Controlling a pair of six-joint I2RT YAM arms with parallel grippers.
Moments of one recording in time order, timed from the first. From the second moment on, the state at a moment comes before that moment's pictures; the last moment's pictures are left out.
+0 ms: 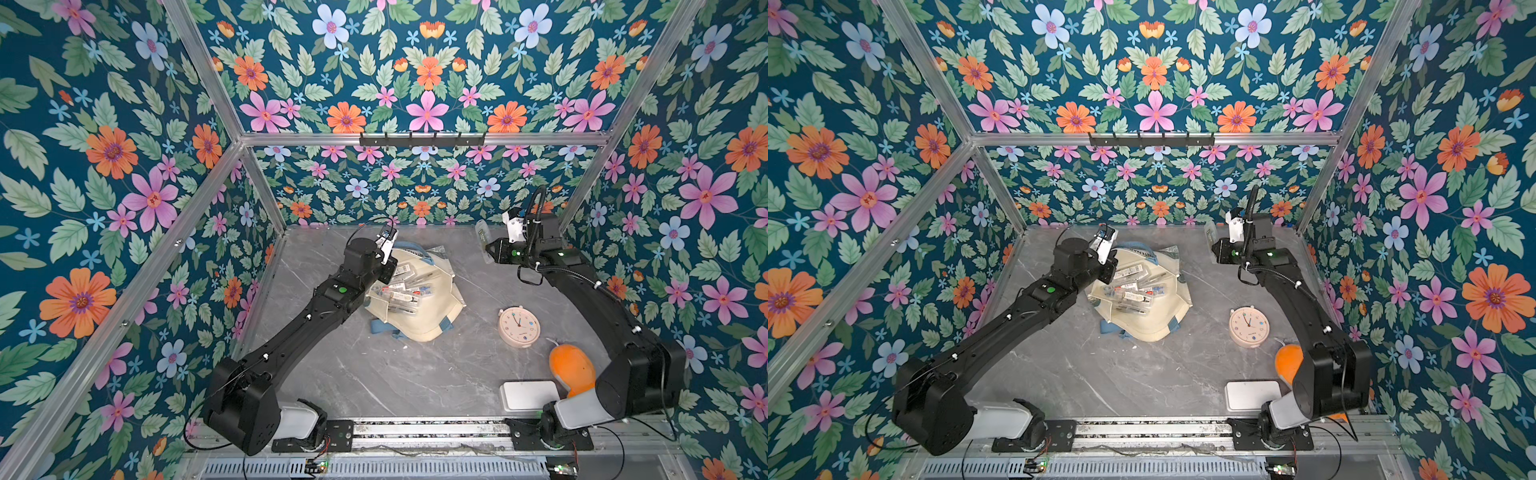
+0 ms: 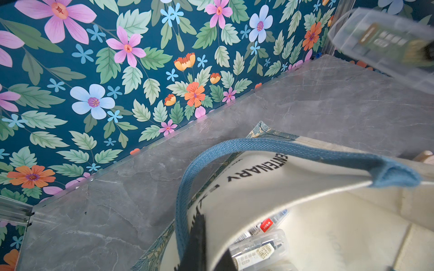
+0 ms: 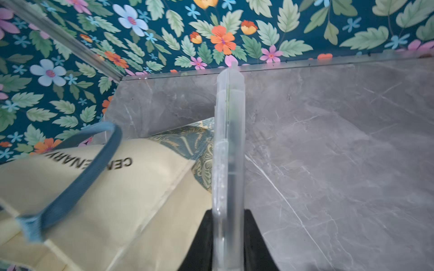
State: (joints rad) left arm -0.54 1.36 1.09 -0.10 -0.09 0.16; right arm 0.15 1.54 1.35 -0.47 -0.32 0.26
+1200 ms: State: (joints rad) left arm -0.54 1.35 1.07 -0.08 -0.09 0.16; right arm 0.12 2.25 1.69 -0.32 -0.44 0.47
